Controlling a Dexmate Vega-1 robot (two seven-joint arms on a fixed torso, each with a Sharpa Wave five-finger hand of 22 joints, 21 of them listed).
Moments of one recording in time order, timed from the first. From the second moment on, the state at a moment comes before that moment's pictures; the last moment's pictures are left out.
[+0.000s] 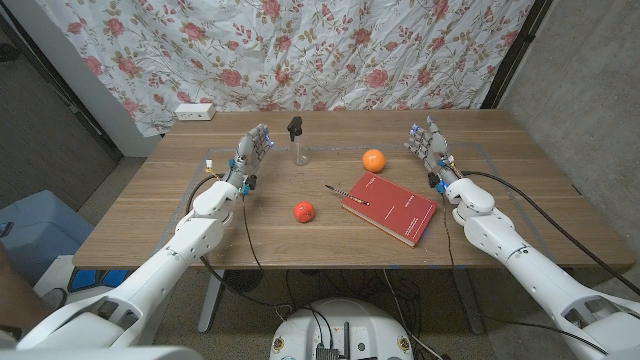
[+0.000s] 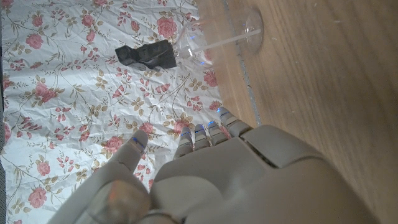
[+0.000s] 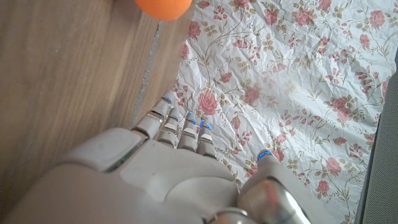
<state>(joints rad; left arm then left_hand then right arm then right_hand) 0.82 0.51 0.37 -1.28 -0.65 -0.29 -0.04 0.02 0.07 0.72 0.11 0.19 0.02 0.01 0.18 0.17 -0.01 -0.02 0.19 0.17 -0.03 -0.01 0.17 0.17 0.06 -0.04 0.19 0.17 -0.83 -0.51 -0.38 -1.29 0.63 0.29 0.03 0.12 0.09 0.22 0.09 0.22 0.16 -0.04 0.18 0.17 0.19 0.02 0.18 0.23 0.09 0.04 0.18 0.42 0.32 0.04 0.21 0.17</state>
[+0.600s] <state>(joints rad) 0.86 0.56 0.38 -1.41 -0.62 -0.21 0.03 0.03 0.08 0.72 0.07 0.19 0.04 0.01 0.18 0.17 0.00 -0.03 0.19 0.17 -0.02 -0.02 0.17 0.16 0.06 -0.04 0.19 0.17 -0.83 -0.52 -0.39 -1.28 0.62 0.29 0.03 0.12 0.09 0.23 0.08 0.22 0.16 -0.04 0.18 0.17 0.19 0.02 0.19 0.23 0.09 0.04 0.18 0.40 0.32 0.04 0.21 0.17</state>
